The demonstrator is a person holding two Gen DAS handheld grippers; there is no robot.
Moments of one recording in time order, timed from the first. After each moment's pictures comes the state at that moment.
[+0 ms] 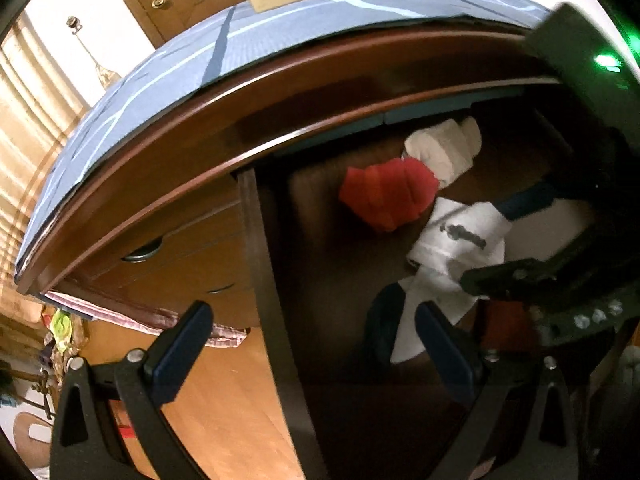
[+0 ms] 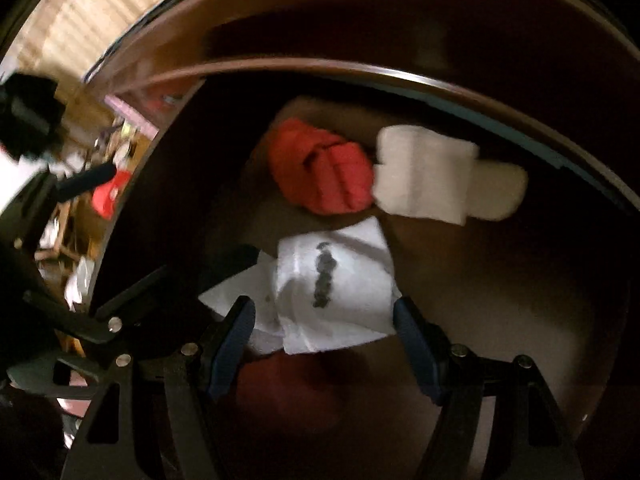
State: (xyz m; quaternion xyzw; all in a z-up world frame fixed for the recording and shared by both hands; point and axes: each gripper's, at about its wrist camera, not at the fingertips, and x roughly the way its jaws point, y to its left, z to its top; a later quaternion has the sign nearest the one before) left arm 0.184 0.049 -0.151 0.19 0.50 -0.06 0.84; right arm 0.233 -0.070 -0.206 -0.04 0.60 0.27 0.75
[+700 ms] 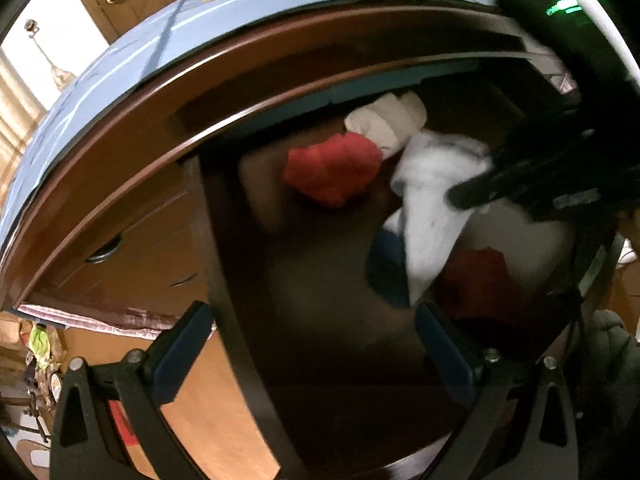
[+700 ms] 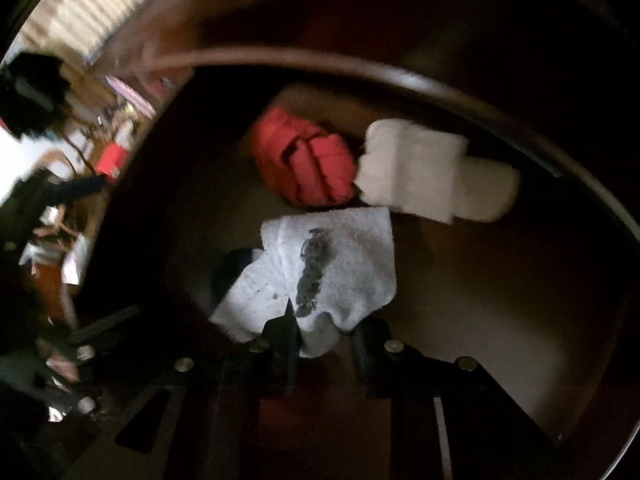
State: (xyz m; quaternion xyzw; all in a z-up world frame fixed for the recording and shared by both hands) left arm 0.183 0.038 -0.153 0.18 0.54 -0.13 0.81; right arm 0.237 -0.092 -0.202 -0.04 0.60 0.28 0.75
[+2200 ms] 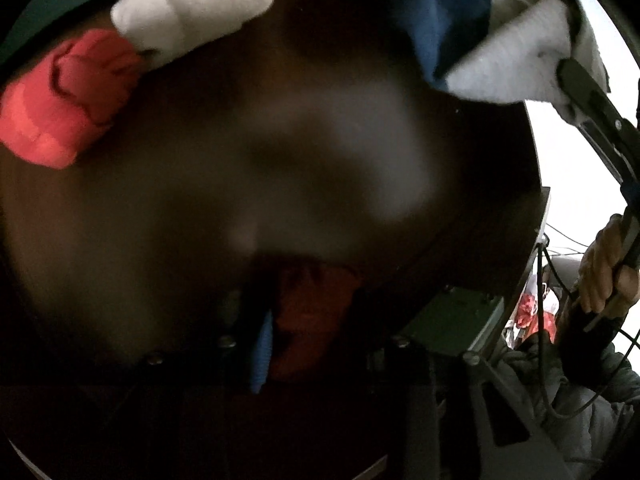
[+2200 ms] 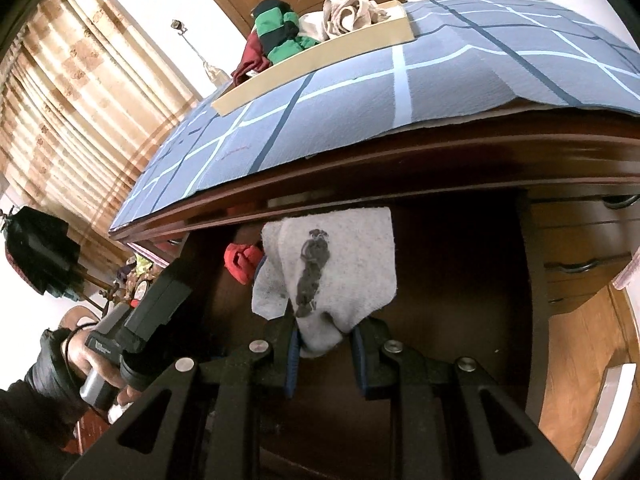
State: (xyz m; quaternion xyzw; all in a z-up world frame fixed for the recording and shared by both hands) left arm 0.200 -0.078 -0.202 0.01 0.74 -0.31 0.60; right arm 0.175 -0.253 -0.124 0.17 0.46 0.19 0.85
